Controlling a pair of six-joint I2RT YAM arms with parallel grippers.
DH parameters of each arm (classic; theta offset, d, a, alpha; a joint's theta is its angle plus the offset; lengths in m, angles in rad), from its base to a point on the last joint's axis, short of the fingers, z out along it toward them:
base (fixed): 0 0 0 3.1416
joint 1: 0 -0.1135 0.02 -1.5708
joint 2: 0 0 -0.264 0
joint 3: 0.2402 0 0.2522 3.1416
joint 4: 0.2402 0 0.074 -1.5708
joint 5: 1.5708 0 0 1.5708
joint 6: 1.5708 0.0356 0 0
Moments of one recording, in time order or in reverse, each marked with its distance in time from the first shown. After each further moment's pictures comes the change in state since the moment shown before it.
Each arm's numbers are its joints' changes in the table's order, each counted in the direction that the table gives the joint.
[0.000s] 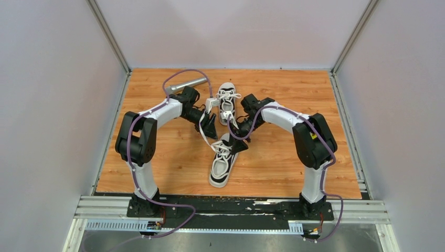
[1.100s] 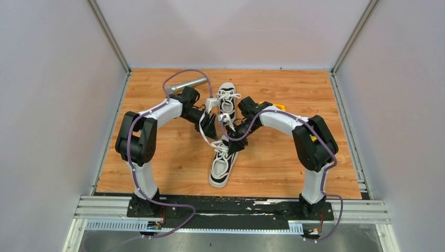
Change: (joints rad) left arm 0.000 -0.003 0.000 0.000 0.002 0.000; right arm -0.044 0.009 -0.044 -0.089 0.032 0.184
